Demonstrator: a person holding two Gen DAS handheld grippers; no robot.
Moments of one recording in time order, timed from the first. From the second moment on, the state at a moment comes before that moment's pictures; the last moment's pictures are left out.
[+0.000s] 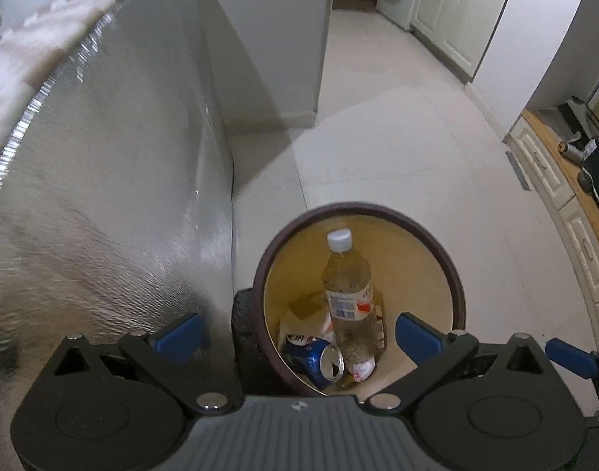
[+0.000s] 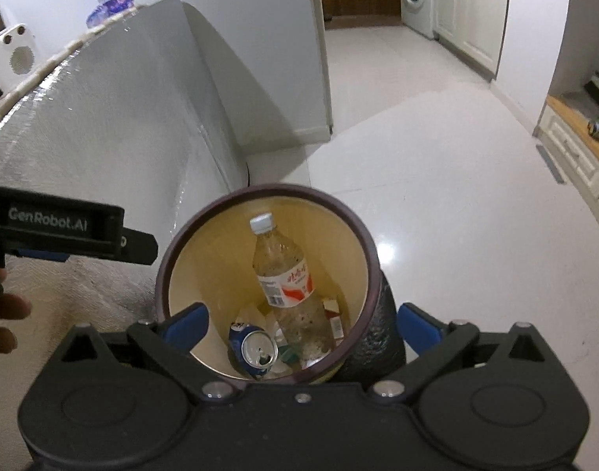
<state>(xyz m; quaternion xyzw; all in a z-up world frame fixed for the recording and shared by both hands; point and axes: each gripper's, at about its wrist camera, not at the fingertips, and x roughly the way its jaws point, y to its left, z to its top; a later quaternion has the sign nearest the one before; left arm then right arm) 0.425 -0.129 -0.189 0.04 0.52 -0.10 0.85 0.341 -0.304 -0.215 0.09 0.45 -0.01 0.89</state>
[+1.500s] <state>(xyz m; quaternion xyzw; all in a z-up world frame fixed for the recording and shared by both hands) 0.173 -0.051 -0.043 0.01 0.37 -0.08 0.93 0.146 -0.308 -0.046 0.08 0.33 -0.03 0.94</state>
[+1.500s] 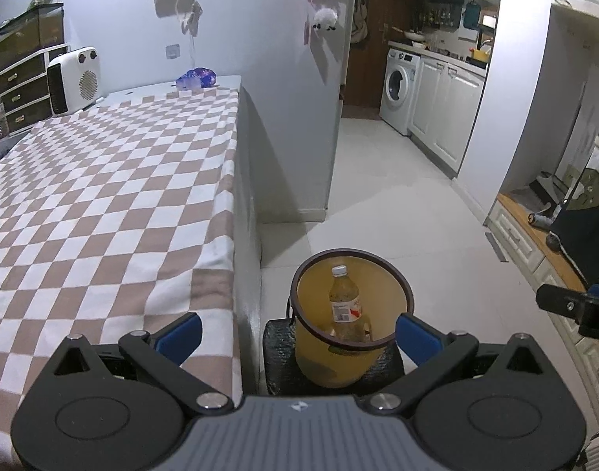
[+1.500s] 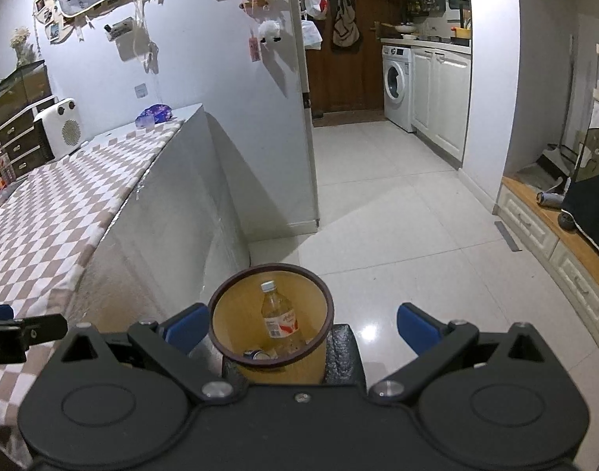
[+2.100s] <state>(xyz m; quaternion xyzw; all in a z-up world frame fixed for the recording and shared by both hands) 0.134 -0.028 -0.032 0.00 0.35 -0.07 0.93 0.107 -0.287 -0.034 0.06 0.32 -0.02 0.94</state>
